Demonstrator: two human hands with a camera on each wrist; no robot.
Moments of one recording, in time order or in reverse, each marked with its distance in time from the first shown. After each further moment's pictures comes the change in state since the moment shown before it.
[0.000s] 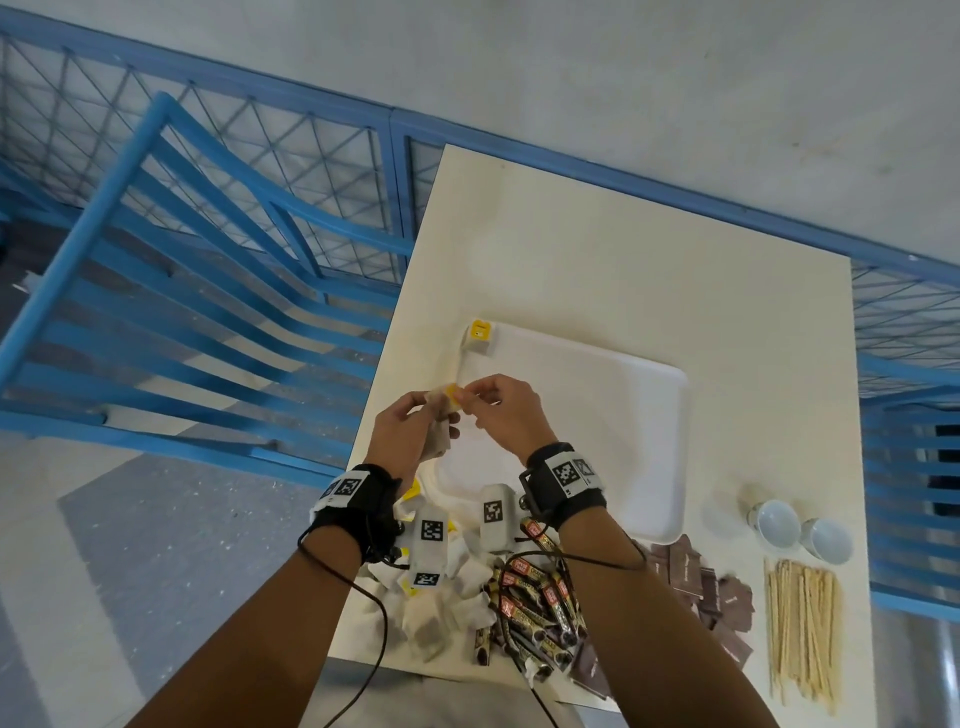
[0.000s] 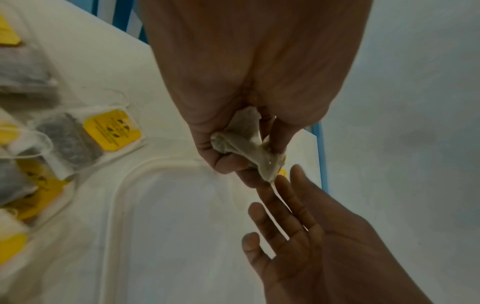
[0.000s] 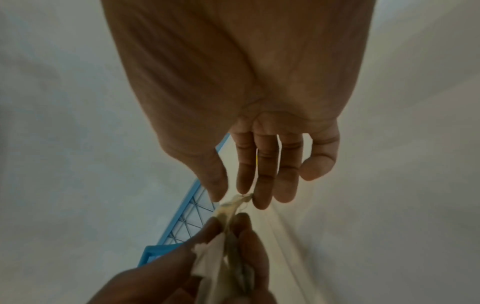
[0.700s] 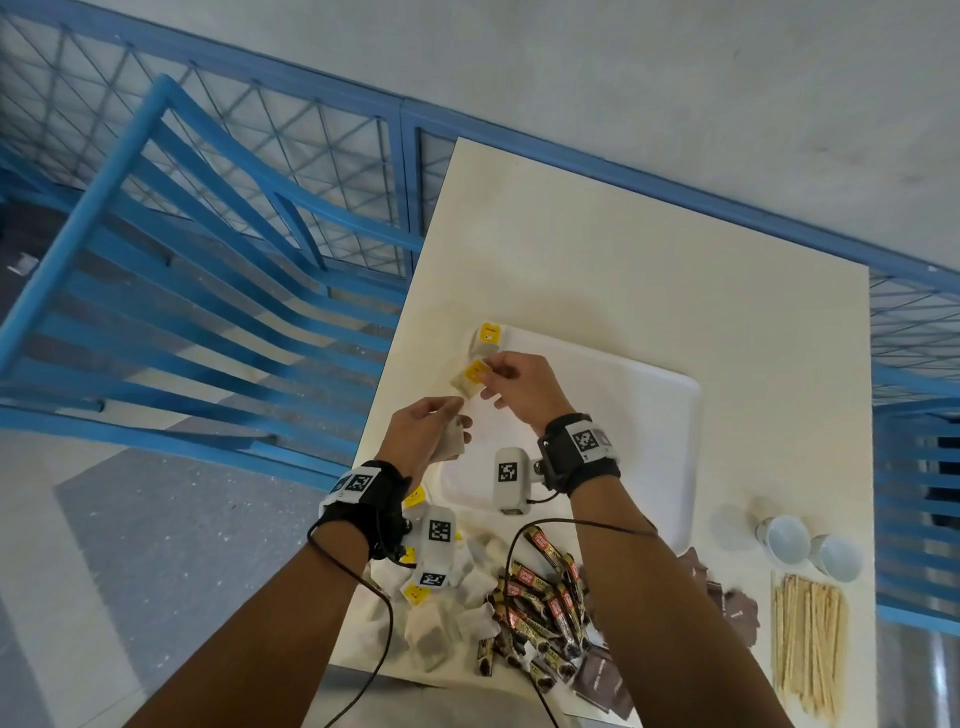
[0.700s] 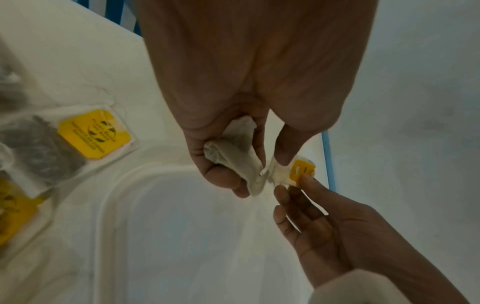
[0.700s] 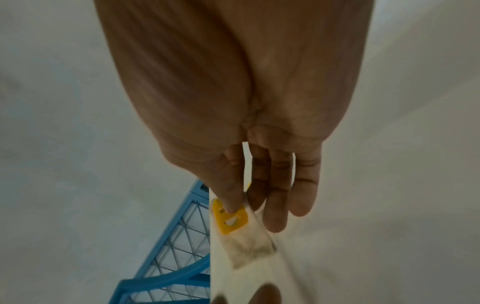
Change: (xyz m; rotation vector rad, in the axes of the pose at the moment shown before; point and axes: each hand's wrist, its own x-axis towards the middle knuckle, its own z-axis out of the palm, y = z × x) left_hand 0.015 0.004 0.003 0.015 -0.035 -0.133; right_hand 0.038 -0.015 -0.015 0.061 -0.065 -0.024
